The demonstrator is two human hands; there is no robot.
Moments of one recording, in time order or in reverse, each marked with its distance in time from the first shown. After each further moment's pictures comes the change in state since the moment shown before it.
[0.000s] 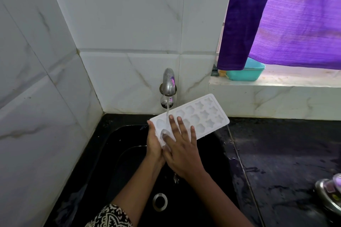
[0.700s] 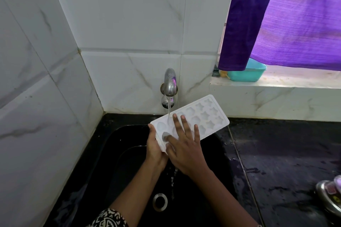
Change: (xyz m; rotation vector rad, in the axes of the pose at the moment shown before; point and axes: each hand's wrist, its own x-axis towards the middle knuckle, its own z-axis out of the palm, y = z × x) left_hand -0.001 -0.005 -0.009 -0.093 -0.017 -0.036; right_hand 0.004 0.006 -0.004 -0.002 -0.051 0.025
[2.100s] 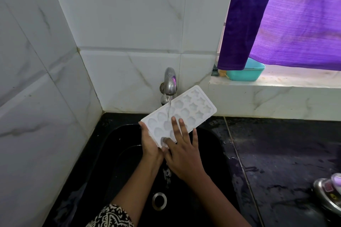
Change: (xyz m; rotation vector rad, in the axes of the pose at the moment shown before) left_hand 0.004 0.010 0.002 -0.007 0.079 0.107; right_hand -0.011 -0.012 0.001 -0.013 -0.026 0.023
